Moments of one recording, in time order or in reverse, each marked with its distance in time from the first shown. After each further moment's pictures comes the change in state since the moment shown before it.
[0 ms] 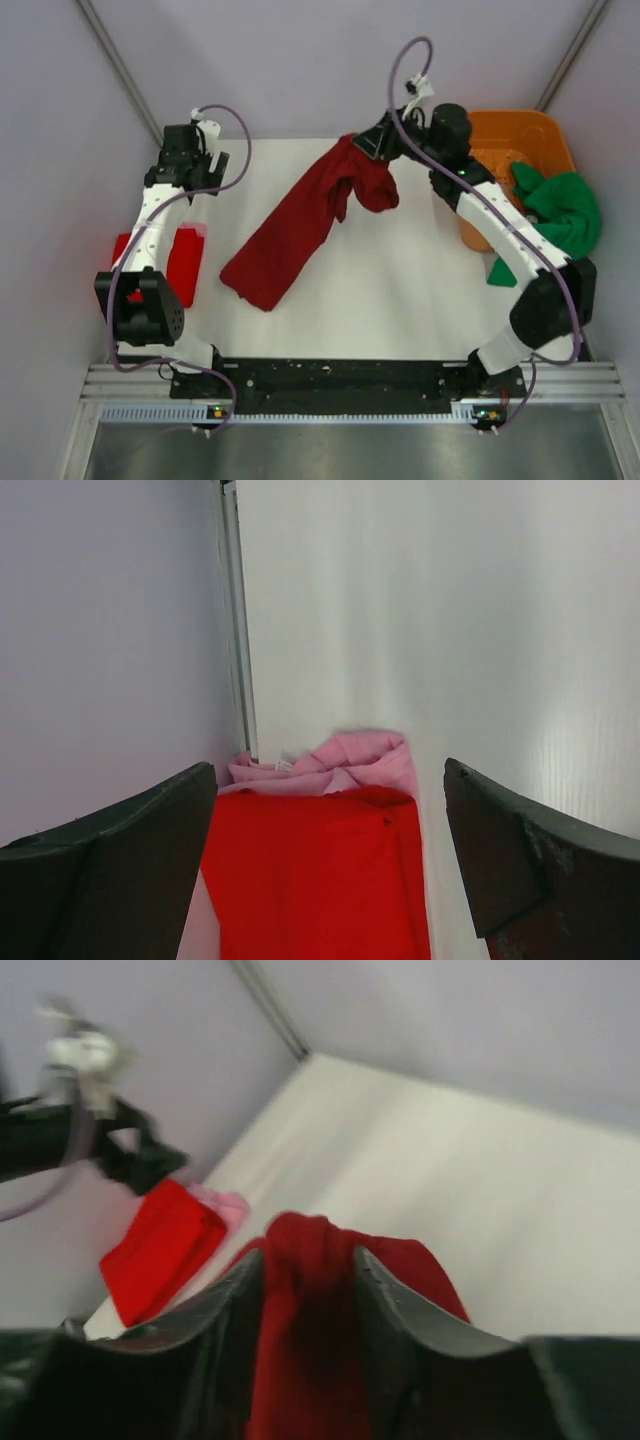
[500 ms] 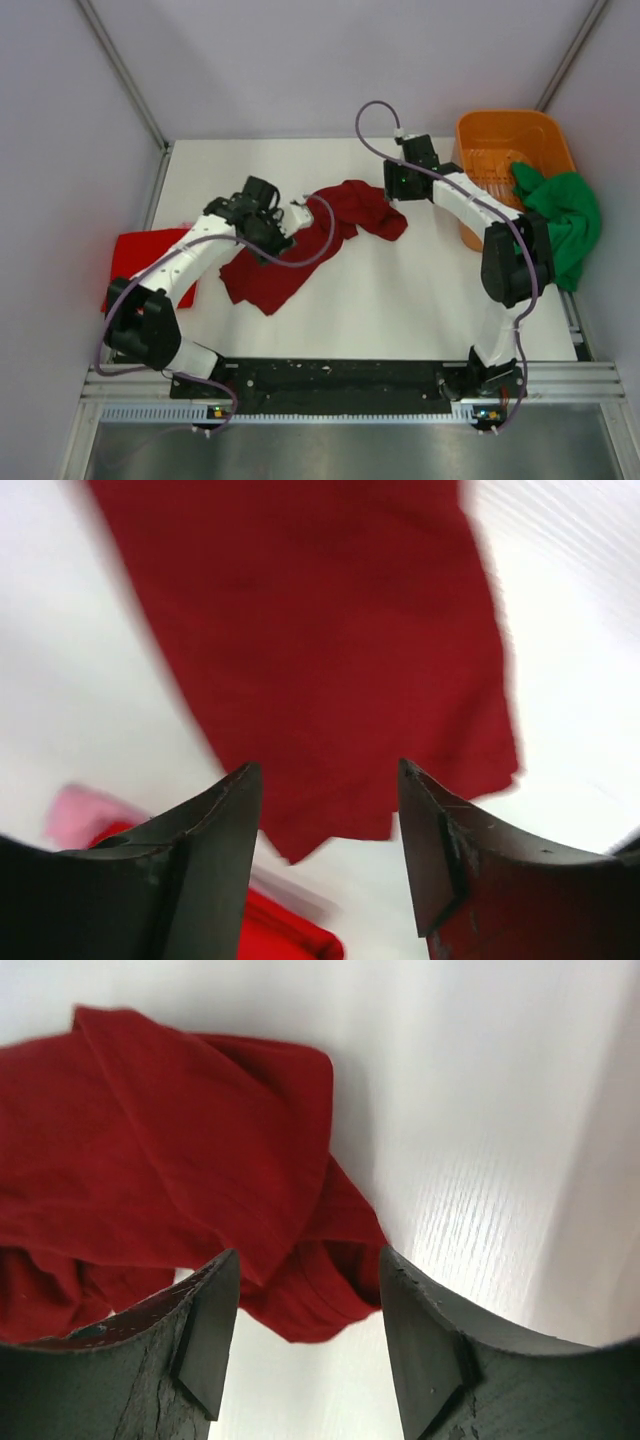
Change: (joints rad) left arm -0.359 -0.104 -0.242 -0.295 0.319 0.244; right arm -0.050 0.391 0.039 -0.532 0.504 -0.210
